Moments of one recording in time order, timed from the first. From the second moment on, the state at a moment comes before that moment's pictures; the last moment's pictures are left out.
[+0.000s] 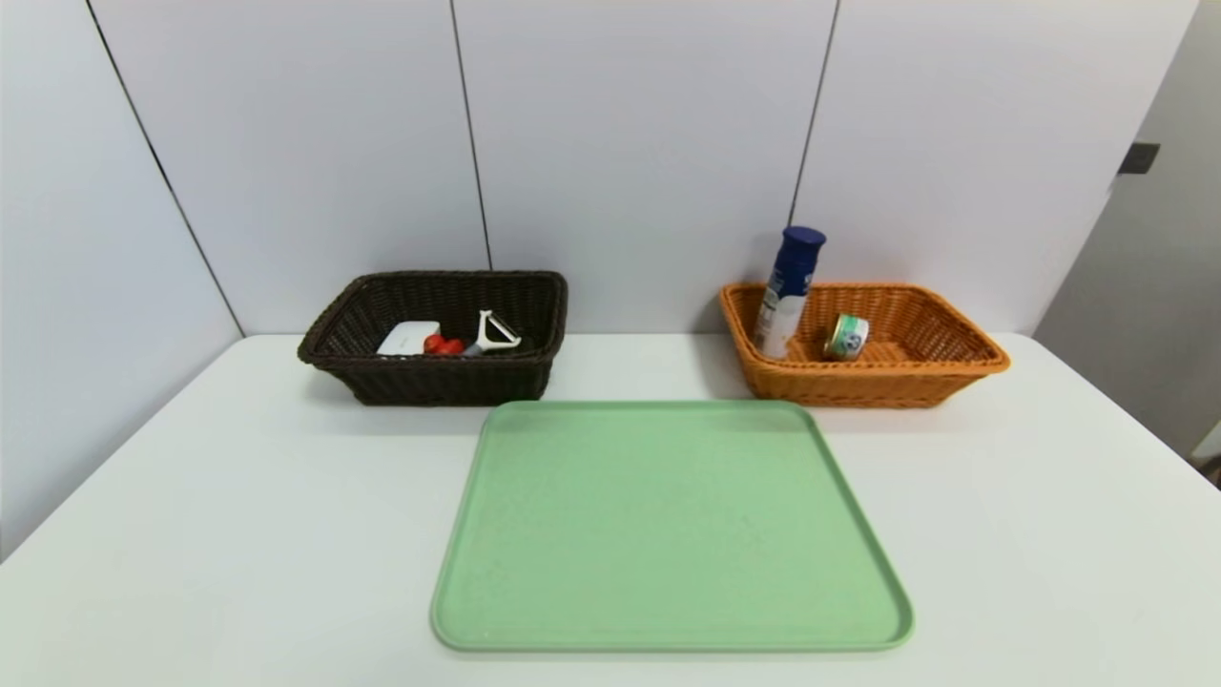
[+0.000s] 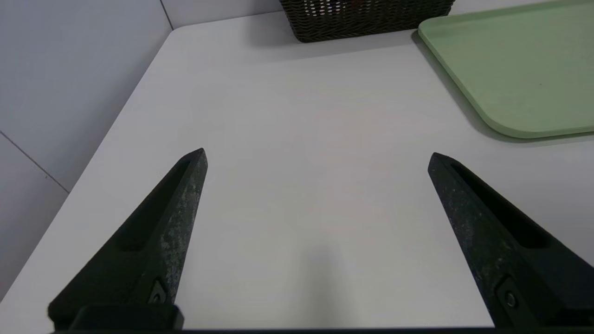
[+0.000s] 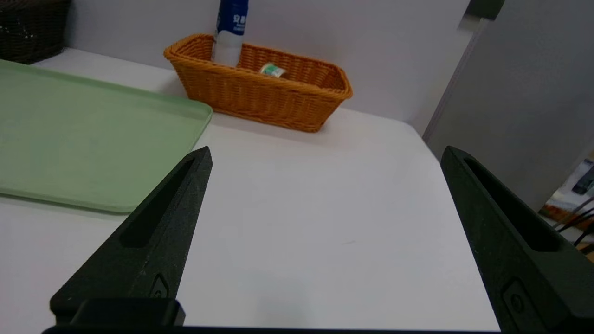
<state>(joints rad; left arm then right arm) 0.00 0.00 -0.21 0.22 -0.01 0.11 0.00 0.00 -0.05 -0.14 0.01 -0.24</state>
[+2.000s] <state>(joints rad) 0.00 0.00 0.00 -0.04 -0.02 0.12 0.00 0.00 0.00 0.00 0.03 -0.10</state>
